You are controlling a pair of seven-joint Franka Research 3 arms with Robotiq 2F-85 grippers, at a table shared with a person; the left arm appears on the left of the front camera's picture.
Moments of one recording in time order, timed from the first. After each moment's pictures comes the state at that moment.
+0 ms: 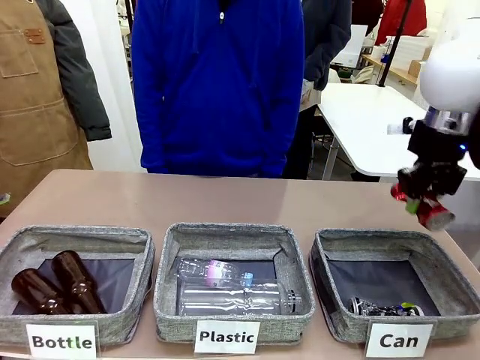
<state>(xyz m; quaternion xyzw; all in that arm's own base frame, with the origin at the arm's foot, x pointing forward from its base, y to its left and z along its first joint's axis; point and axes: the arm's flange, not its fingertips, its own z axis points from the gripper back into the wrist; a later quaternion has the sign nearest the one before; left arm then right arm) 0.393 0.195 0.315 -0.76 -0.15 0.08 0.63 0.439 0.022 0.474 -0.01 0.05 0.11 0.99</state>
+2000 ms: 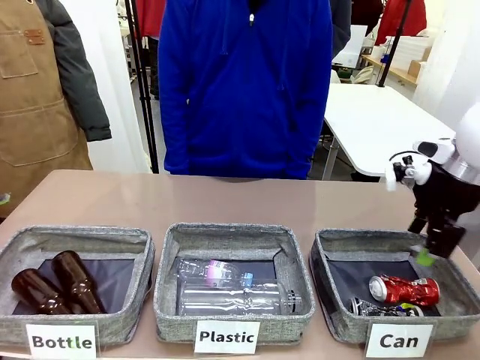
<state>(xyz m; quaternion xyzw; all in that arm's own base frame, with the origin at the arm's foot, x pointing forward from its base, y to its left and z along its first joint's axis) 0.393 0.194 0.315 -0.76 -0.15 0.08 0.63 0.367 0.032 0.432 0.05 -0.02 0.52 0.85</state>
